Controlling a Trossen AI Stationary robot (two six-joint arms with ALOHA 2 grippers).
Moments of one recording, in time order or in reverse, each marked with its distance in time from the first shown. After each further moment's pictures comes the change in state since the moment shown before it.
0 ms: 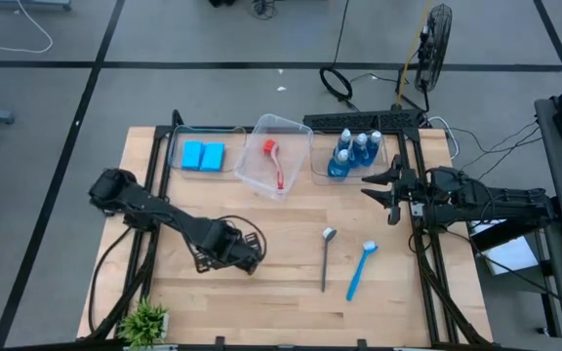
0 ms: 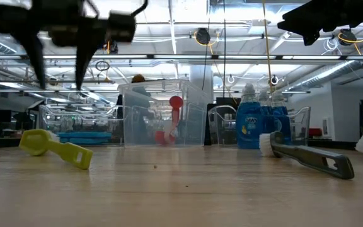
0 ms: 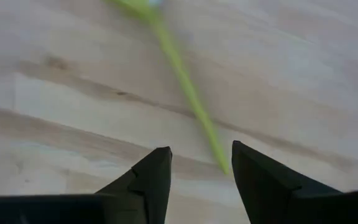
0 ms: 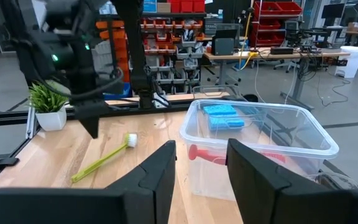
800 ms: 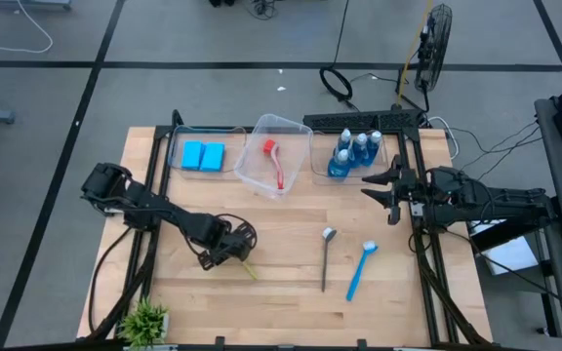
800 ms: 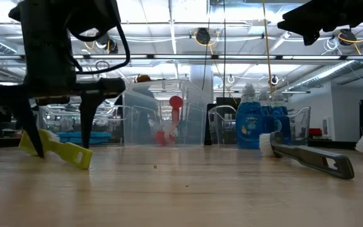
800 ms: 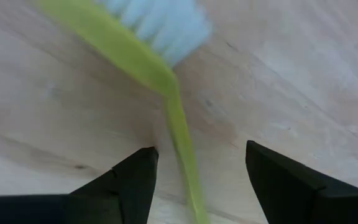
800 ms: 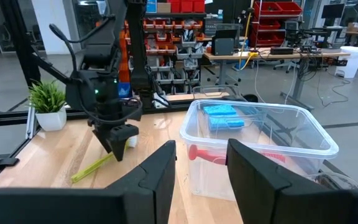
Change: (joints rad) left arm 0.078 -0.080 -0.452 0.531 -0.031 -0.159; right arm 0.000 0.000 0.000 0.000 0.000 0.000
